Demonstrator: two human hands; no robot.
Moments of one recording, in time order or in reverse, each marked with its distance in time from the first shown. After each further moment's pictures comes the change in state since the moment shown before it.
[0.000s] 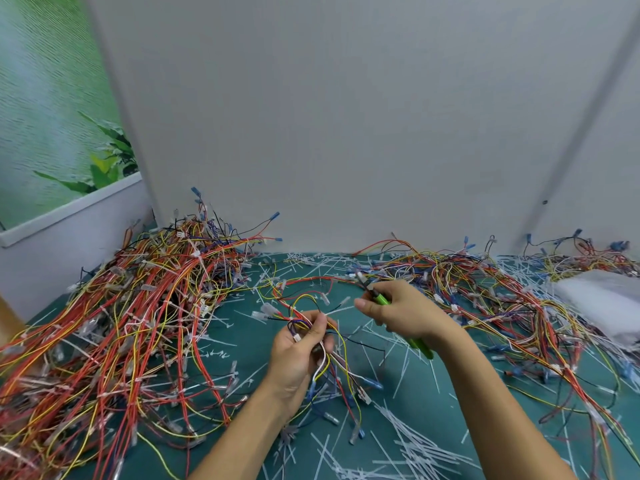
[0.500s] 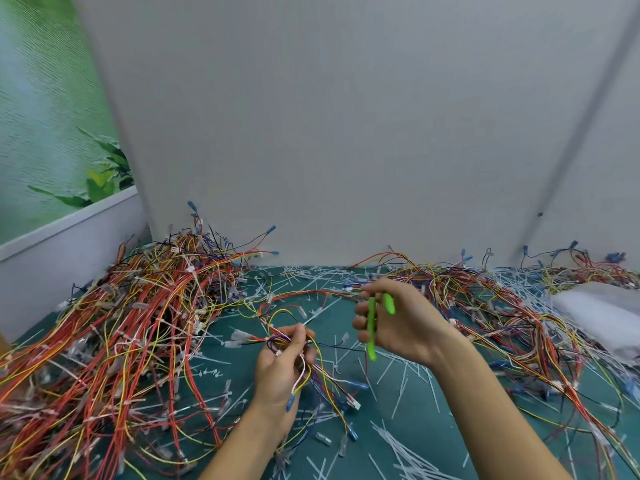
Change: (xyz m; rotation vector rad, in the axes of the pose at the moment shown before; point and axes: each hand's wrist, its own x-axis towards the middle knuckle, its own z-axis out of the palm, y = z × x) left_hand 0.011 0.000 -0.005 -0.072 0.210 0.011; right_hand 0.002 -0.017 -0.003 1.192 -0.231 0.300
